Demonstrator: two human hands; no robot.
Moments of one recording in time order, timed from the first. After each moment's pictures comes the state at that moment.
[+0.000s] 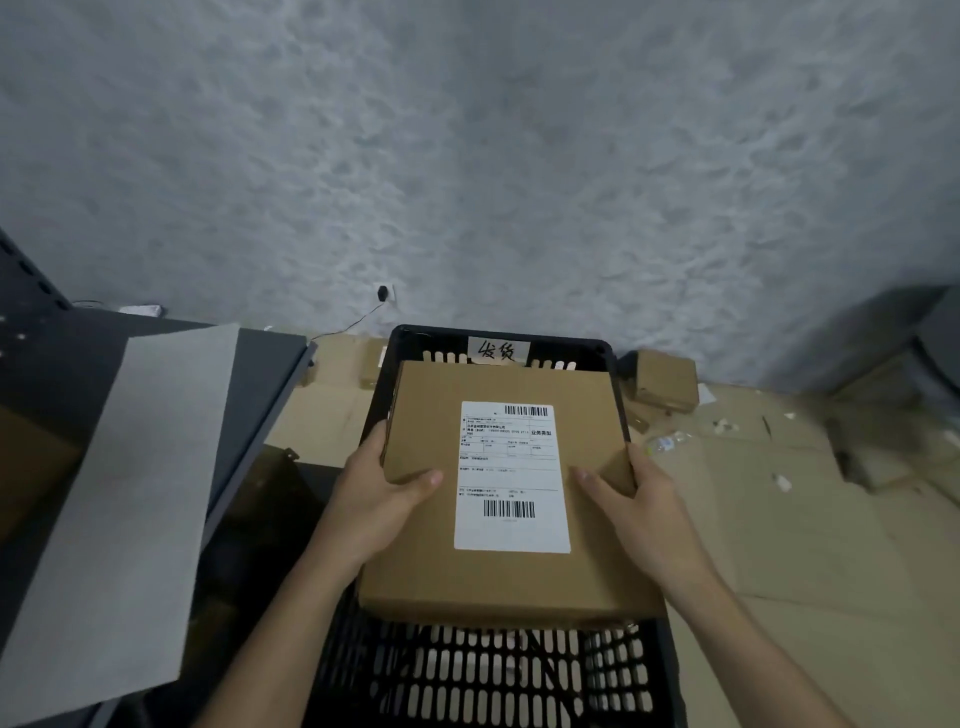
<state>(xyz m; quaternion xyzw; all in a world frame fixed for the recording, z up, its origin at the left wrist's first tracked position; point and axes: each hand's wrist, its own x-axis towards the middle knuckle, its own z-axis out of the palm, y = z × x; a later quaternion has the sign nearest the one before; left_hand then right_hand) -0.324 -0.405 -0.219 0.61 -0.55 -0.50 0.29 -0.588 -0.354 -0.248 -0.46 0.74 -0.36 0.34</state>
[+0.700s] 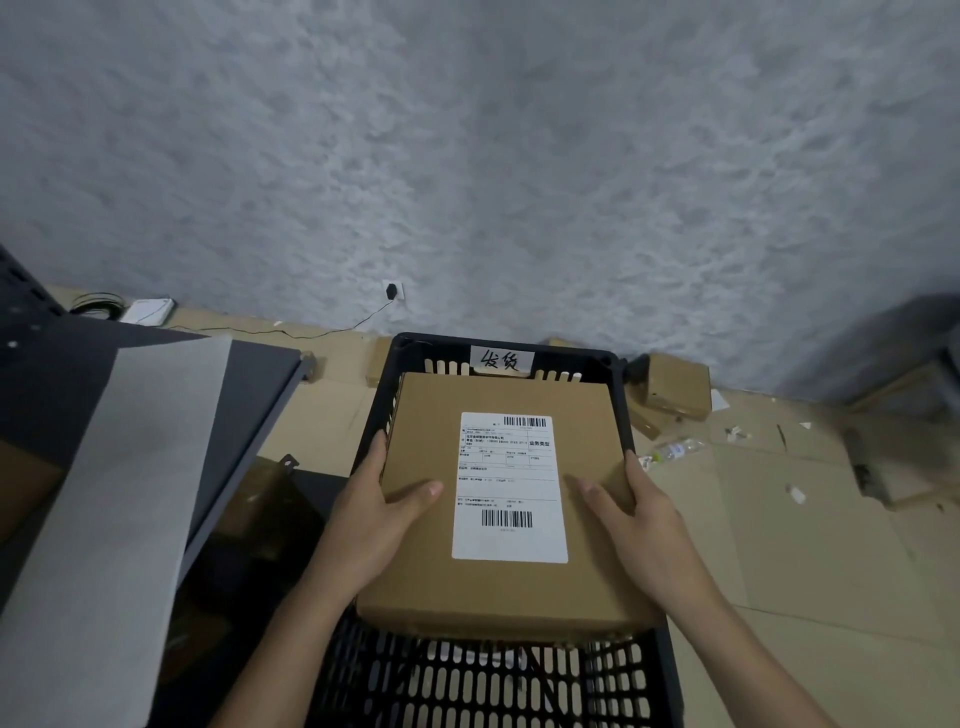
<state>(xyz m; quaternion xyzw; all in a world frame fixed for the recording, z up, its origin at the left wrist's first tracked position) -0.332 -0.417 -0.235 0.63 -0.54 -0.49 0.28 -0.592 -0.372 -0.248 -0.46 0.73 -0.35 0.37</state>
